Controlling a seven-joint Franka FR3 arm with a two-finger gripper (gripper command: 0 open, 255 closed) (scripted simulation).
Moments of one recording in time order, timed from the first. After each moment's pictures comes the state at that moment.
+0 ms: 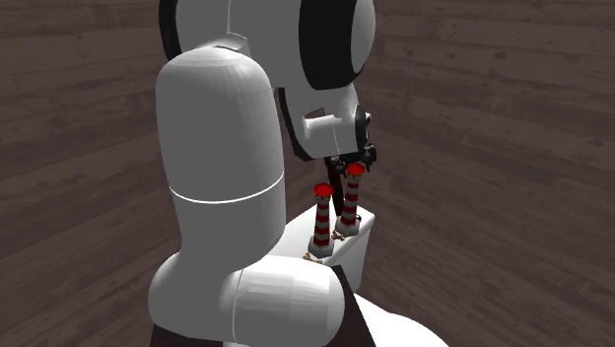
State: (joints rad) arm -0.37 0.08 -0.31 -2.39 -0.37 2.84 -0.20
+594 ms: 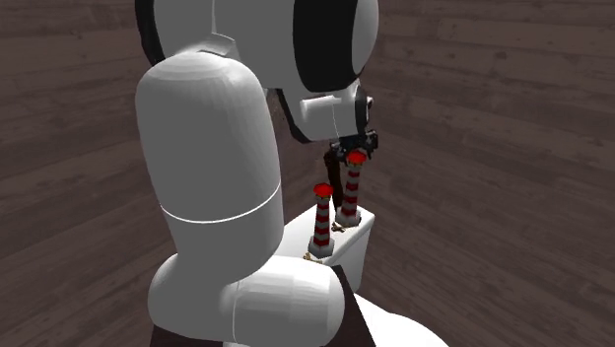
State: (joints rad) arm -0.36 -0.01 -0.30 -2.37 -0.35 2.72 -0.24
